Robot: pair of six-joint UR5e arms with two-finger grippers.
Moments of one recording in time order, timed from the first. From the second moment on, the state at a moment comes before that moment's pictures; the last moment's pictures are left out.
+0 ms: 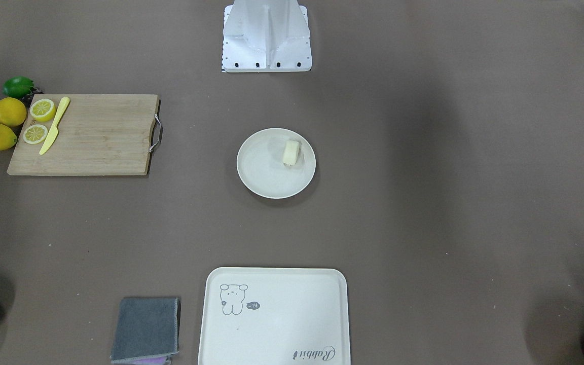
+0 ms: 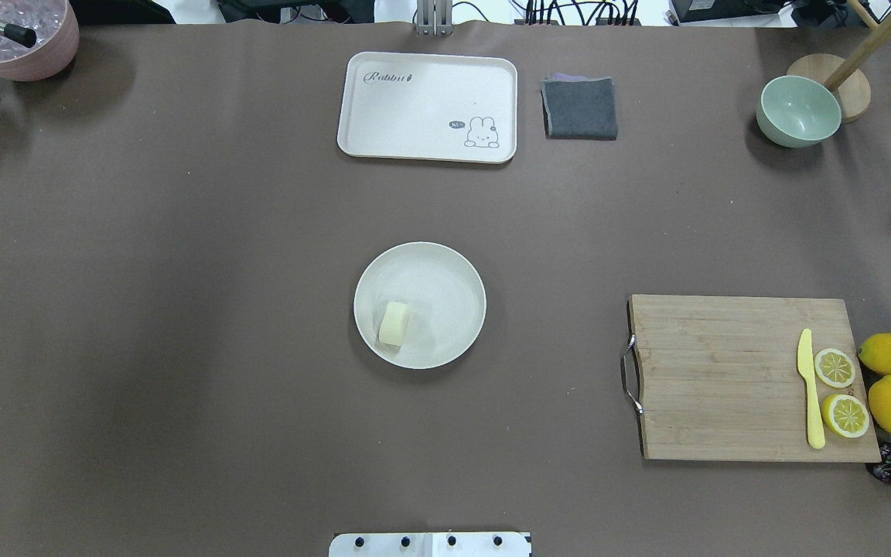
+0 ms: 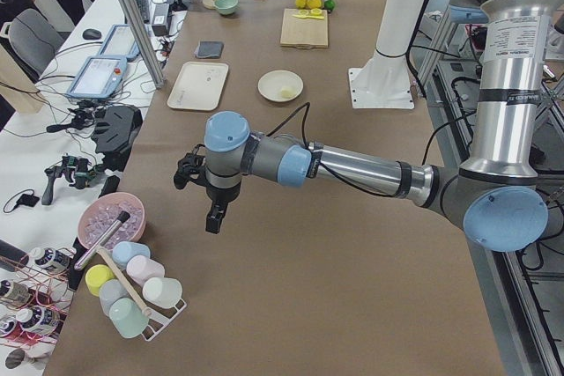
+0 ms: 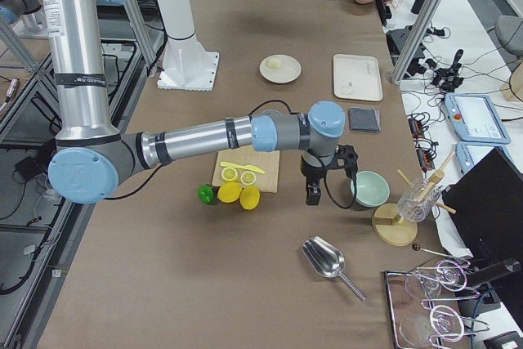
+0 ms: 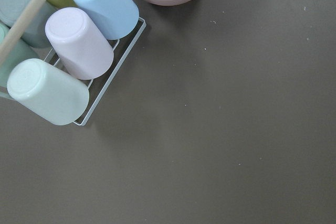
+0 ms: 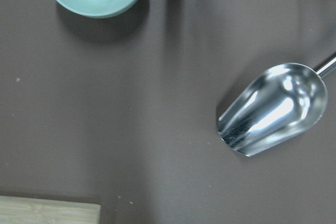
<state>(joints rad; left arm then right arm) -1.55 -1.60 -1.71 -1.66 -2.28 -0.04 1.51 -1.51 1.68 -1.69 2.32 0.02</state>
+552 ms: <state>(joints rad) -1.54 -1.60 -1.69 -1.66 -2.28 -0.04 1.63 -1.60 1.65 -1.68 2.34 -0.09</state>
